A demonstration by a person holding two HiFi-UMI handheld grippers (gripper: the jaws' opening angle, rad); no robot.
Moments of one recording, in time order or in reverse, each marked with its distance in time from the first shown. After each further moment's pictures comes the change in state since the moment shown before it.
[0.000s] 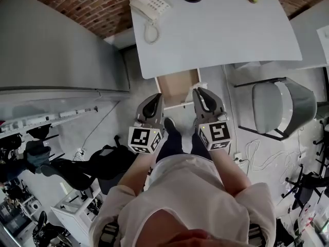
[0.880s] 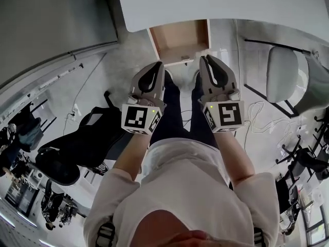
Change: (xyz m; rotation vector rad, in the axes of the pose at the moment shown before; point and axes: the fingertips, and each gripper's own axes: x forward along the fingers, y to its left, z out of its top) left arm 0.039 0.022 -0.126 -0.083 0.140 0.002; right arm 0.048 -0.023 -0.124 0.065 0.128 -0.027
